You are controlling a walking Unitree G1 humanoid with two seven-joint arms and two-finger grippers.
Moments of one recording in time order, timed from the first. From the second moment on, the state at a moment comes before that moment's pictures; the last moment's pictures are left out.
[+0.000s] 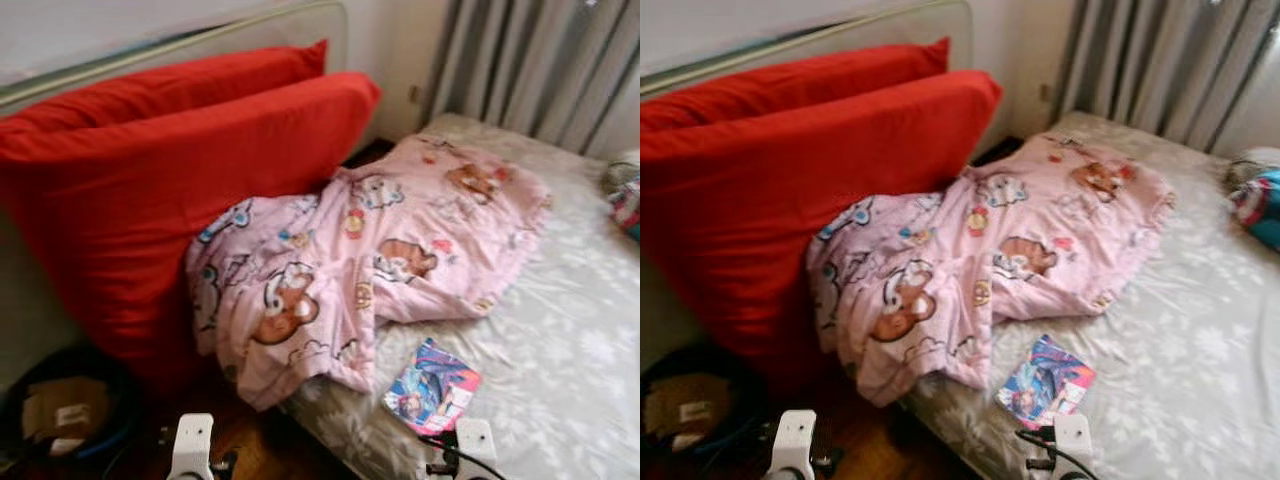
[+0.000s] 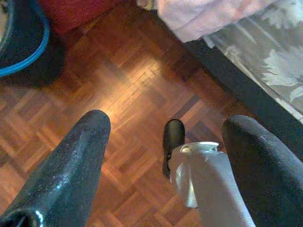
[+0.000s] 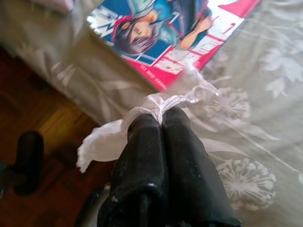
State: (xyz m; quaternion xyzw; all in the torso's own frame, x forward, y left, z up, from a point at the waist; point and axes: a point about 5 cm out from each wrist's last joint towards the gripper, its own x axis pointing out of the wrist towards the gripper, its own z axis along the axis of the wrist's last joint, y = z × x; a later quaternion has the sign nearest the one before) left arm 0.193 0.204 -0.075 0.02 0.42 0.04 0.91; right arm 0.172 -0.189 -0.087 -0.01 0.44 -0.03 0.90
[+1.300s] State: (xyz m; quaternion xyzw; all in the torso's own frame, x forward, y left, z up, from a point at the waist) left arm 0.180 0.204 -0.082 0.02 0.44 0.05 0.90; right arm 0.171 -0.187 -0.088 0.00 0.44 -0.03 0.90
